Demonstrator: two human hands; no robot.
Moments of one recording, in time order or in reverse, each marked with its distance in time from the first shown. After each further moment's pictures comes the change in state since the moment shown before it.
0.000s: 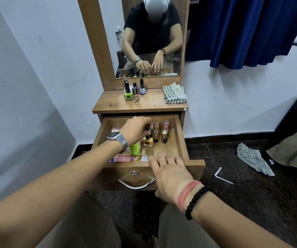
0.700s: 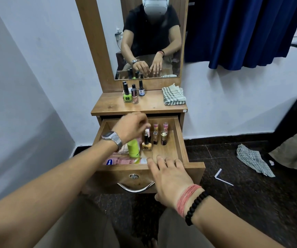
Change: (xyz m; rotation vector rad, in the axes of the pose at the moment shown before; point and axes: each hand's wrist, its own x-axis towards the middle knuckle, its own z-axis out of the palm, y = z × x) left_hand 0.006 -0.016 -0.006 0.044 0.135 0.037; right_hand -0.003 0.000 -0.001 -0.002 0.019 -0.011
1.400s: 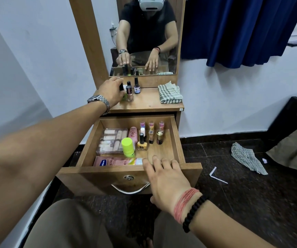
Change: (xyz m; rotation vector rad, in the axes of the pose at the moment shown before) left_hand 0.089 -0.075 -0.035 0.163 0.133 -0.224; right_hand 0.000 0.000 -0.001 0.023 -0.013 -0.007
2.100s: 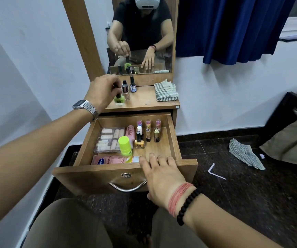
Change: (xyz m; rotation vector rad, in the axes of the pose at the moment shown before) left_hand -0.045 0.024 -0.043 -0.143 0.169 0.103; right_hand -0.001 -0.001 -0.003 0.008 -0.018 0.007
